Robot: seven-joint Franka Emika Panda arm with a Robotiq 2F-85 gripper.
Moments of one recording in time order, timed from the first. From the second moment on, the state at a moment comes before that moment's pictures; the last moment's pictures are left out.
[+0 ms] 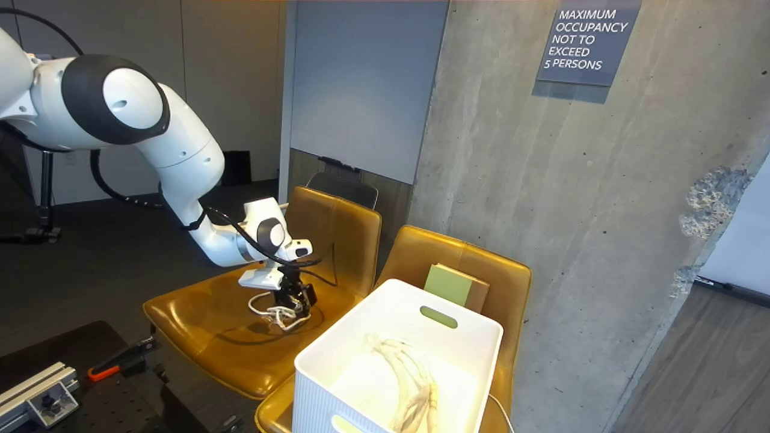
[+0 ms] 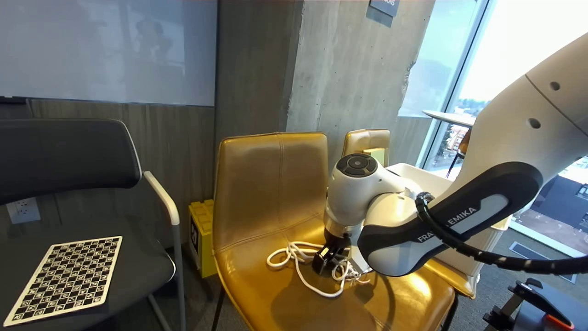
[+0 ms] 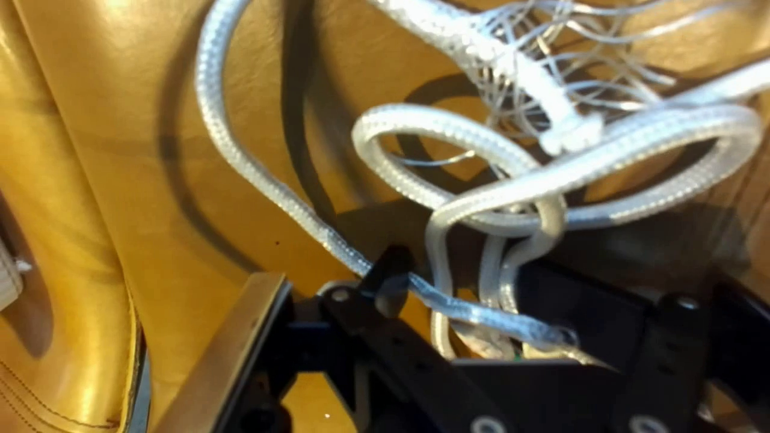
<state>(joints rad) 0.47 1.07 -0.30 -1.54 -0.28 2.69 0.42</state>
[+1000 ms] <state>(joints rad) 0.38 0.79 -0.30 -1.54 -0.27 2.44 0.45</state>
